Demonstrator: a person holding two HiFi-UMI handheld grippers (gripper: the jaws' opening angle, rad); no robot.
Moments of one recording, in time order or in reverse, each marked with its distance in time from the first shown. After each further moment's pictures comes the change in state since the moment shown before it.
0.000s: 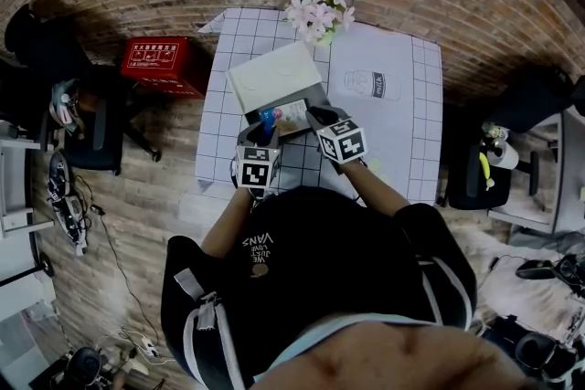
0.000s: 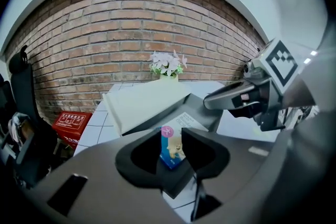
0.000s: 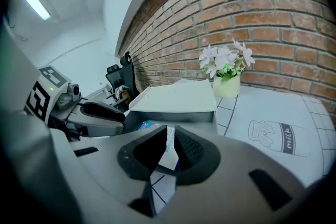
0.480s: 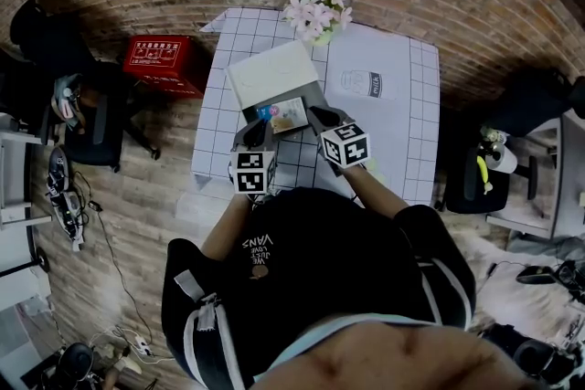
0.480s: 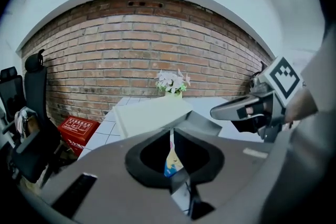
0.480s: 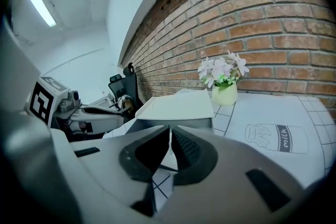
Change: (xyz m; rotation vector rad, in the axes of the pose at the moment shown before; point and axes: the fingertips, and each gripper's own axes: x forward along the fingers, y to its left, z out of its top) left arm -0.030 -0.006 0.025 -0.045 -0.190 0.074; right arm -0.029 0.005 0.010 0.020 -0.118 0.023
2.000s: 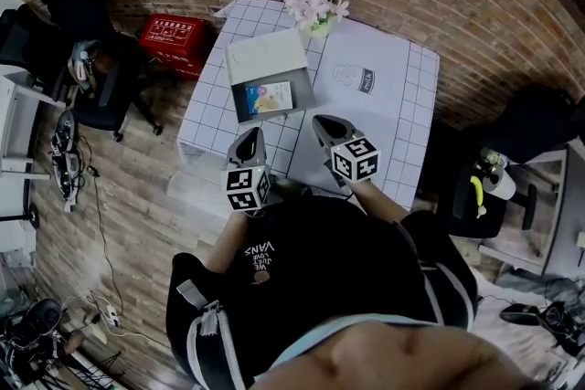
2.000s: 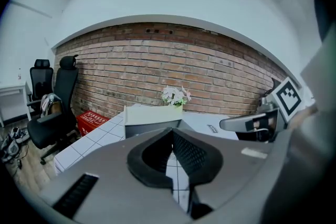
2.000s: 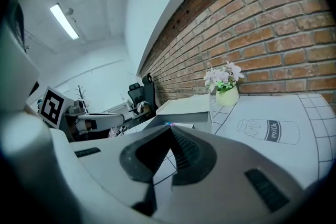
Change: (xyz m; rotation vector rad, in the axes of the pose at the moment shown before) left arm -0.075 -0.083 -0.011 -0.162 -0.197 0.191; right arm -0.102 -0.002 -0.030 -0.035 -0.108 0.193
